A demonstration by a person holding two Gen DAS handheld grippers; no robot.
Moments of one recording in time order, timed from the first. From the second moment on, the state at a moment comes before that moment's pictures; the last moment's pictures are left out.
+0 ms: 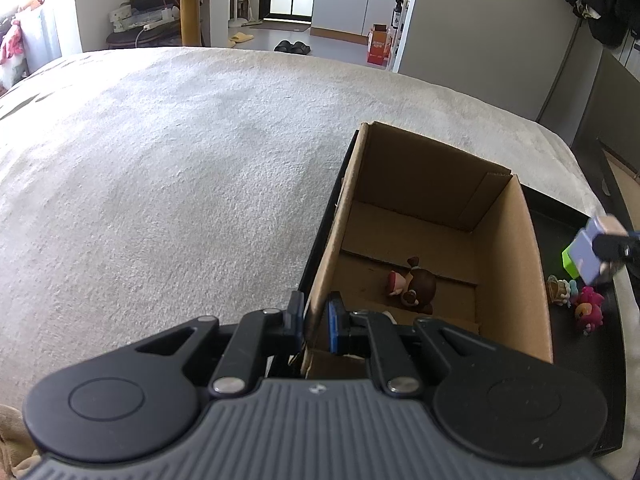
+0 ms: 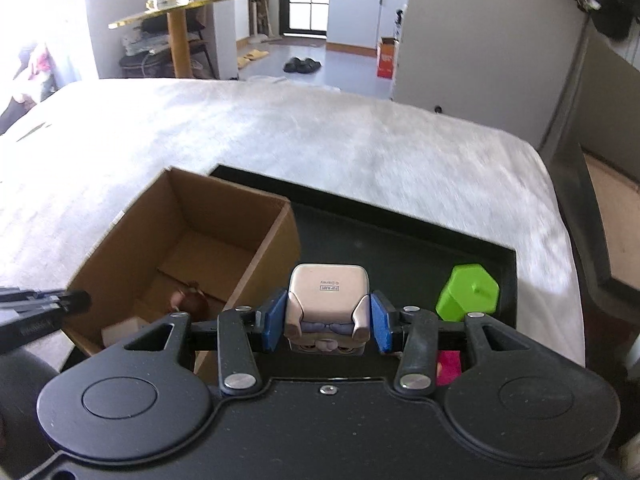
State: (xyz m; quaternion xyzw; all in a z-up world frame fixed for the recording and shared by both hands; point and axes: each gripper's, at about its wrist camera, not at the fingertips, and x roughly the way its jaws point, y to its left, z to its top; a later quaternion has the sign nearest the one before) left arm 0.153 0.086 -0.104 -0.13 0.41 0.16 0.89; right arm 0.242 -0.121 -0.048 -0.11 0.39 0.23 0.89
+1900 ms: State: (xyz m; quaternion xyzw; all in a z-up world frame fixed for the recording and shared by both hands) left arm 0.151 0.095 -0.108 -0.15 0.41 0.15 0.89; right arm 0.221 -0.047 -0.042 -0.15 0.38 0.31 0.86
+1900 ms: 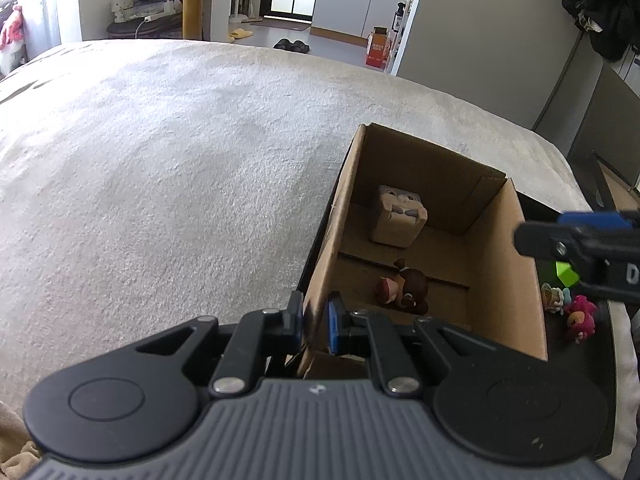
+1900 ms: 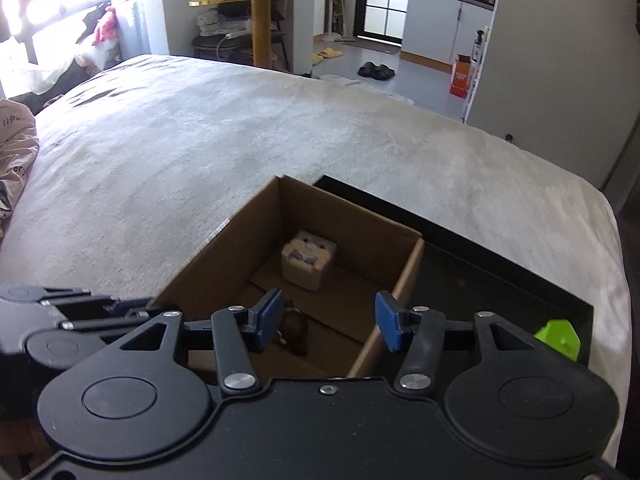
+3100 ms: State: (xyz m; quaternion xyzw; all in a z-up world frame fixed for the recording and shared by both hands) left arm 0.155 0.084 -0.106 -0.11 0.41 0.17 0.89; right arm 0.240 -0.177 -0.096 -0.13 0.42 0.17 0.88
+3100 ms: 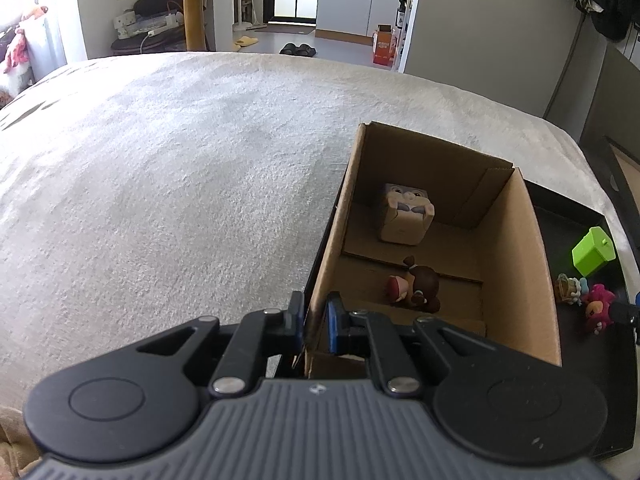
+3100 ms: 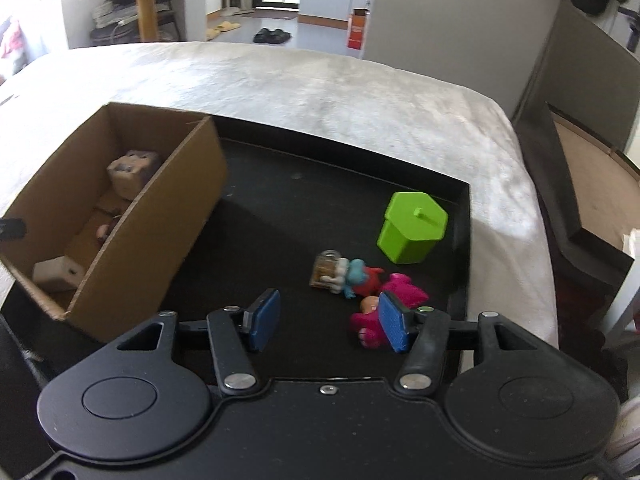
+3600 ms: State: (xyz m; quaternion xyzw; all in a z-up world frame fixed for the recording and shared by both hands) left arm 0.155 0.085 -0.106 -0.11 0.41 0.17 0.89; right arm 0.274 -0.182 -0.128 -0.14 0.43 0.13 0.88
